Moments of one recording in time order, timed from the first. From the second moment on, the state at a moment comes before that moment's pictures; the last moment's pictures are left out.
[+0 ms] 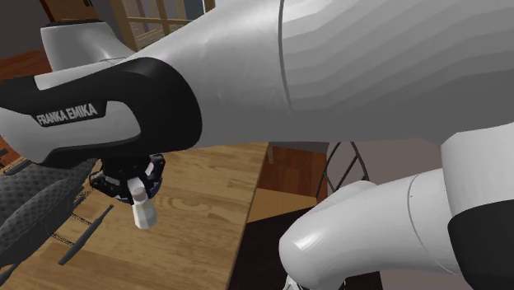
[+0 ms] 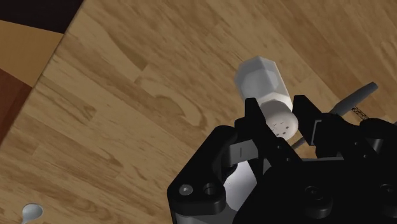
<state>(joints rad) 0.35 -0.56 0.61 -2.40 0.41 1.96 0.44</state>
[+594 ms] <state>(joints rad) 0.35 -0.51 0.66 -2.49 0.43 2.09 0.43</state>
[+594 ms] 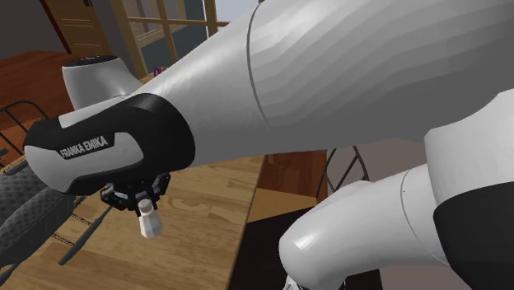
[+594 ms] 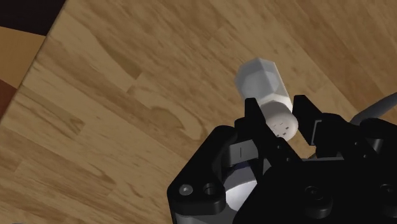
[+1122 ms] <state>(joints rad) 0.35 -0.45 0.70 -2.56 0.44 2.21 0.42</state>
